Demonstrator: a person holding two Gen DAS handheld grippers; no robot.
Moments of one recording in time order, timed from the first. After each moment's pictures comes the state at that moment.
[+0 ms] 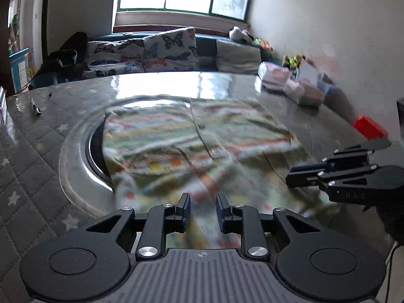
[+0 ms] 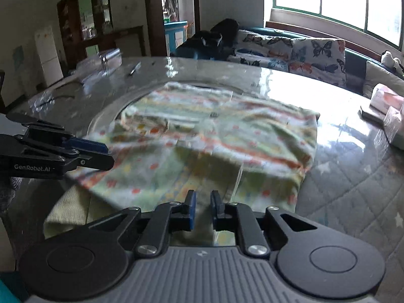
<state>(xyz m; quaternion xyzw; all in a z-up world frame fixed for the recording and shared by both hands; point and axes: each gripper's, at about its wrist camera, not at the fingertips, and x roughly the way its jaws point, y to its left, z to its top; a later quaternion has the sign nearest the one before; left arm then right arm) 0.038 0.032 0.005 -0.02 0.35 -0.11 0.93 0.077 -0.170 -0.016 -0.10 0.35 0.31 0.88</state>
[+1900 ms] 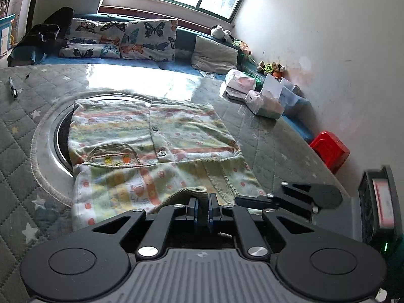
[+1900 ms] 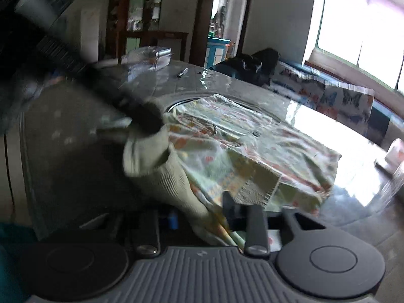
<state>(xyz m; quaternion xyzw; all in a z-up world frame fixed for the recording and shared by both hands) 0.016 0.027 0.054 -0.12 0.37 -0.18 0.90 0.027 -0.162 -0.010 -0.18 0.28 0.39 0.86</state>
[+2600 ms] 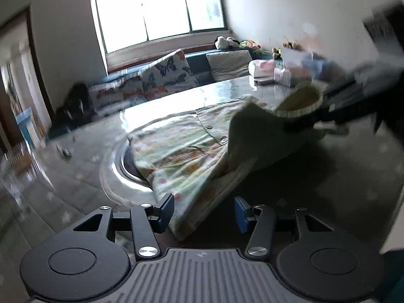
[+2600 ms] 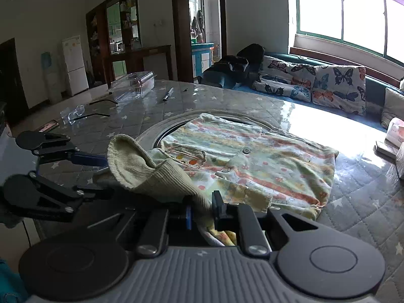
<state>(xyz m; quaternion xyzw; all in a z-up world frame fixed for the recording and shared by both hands) -0.028 0.030 0.004 0.15 0.27 -0.09 0.95 0.054 -0.163 0.024 -0.10 0.30 0.37 0.87</state>
